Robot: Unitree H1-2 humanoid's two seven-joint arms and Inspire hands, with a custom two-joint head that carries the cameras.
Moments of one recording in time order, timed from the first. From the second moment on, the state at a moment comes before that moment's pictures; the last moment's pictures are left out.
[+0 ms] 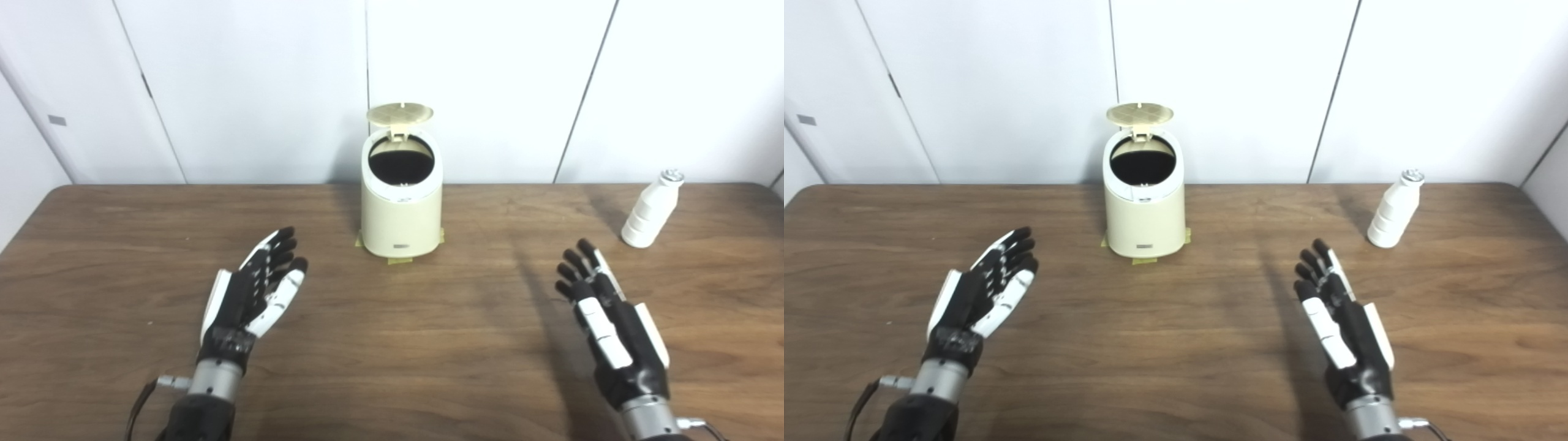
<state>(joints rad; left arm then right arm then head) 0.00 0.06 -0.01 -0.39 0.16 0.31 -0.09 0.16 -0.06 -0.15 -0.42 0.13 0.16 0.04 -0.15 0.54</state>
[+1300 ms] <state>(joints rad) 0.01 0.14 0.00 -0.44 0.08 0.45 -0.10 -0.15 -0.35 -0.29 -0.18 -0.15 0.29 -0.03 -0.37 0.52</state>
